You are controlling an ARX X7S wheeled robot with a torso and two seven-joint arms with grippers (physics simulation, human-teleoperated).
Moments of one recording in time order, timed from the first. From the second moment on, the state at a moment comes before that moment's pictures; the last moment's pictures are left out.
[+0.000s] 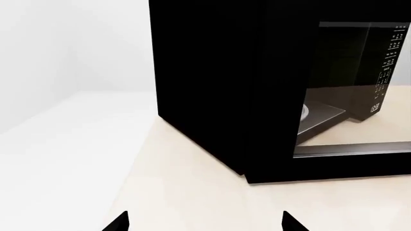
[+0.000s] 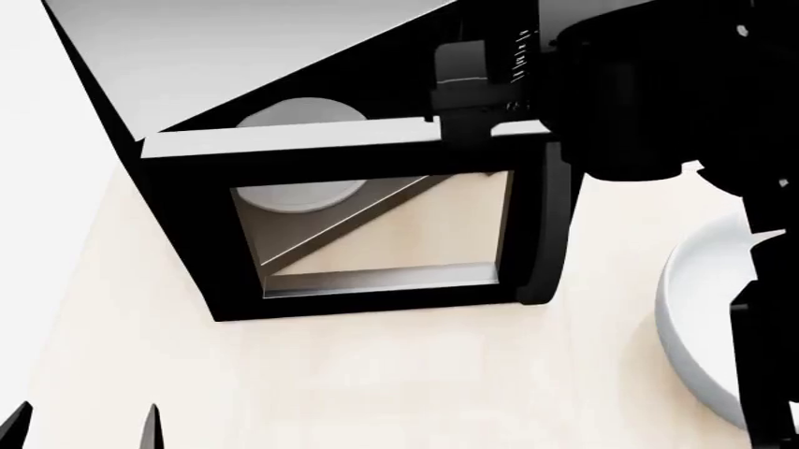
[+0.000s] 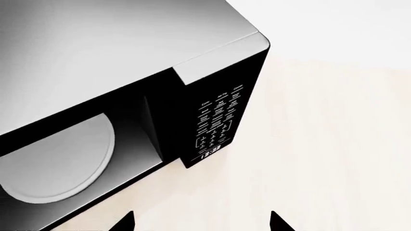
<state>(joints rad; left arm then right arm) 0.06 -0.40 0.35 0.30 -0.30 0.04 -0.44 1.60 0.37 -0.59 0.50 1.31 1.28 0.71</state>
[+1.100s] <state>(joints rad) 0.06 -0.41 0.36 0.31 -0.30 0.04 -0.45 1.50 0.43 -0.49 0.32 1.48 1.36 0.86</state>
